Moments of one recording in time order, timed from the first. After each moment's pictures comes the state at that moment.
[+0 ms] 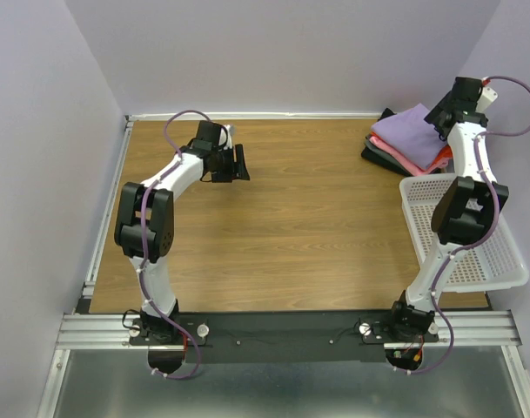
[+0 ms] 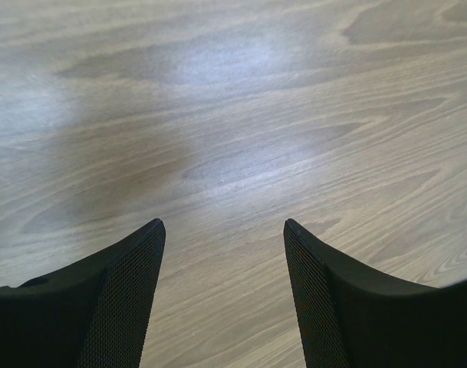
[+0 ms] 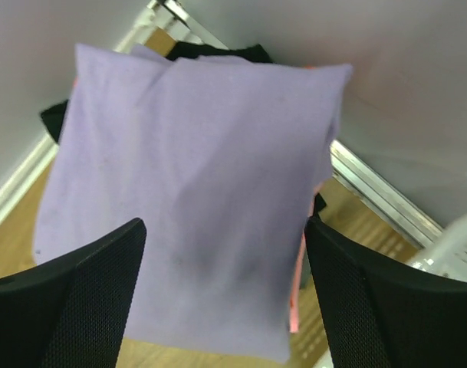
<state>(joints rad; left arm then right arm) -0.25 1.93 1.43 -0.40 0.32 -0.32 -0.26 2.06 1.95 -0.55 0.33 0.46</state>
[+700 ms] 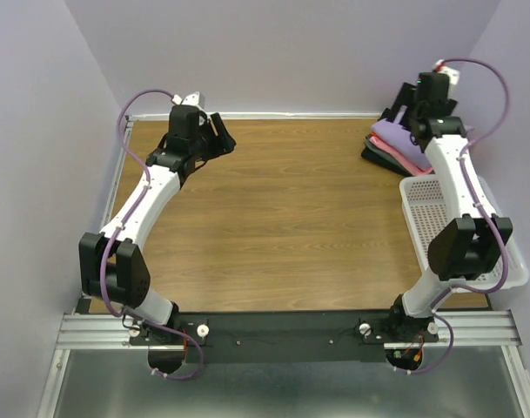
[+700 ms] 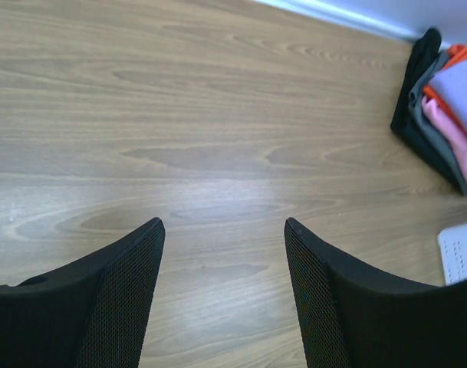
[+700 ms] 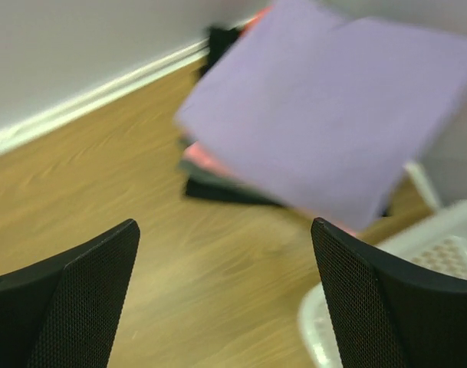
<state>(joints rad) -0.25 1.54 1.35 -0.31 0.10 -0.50 -0.02 1.70 1.73 -0.56 0.36 0.29</state>
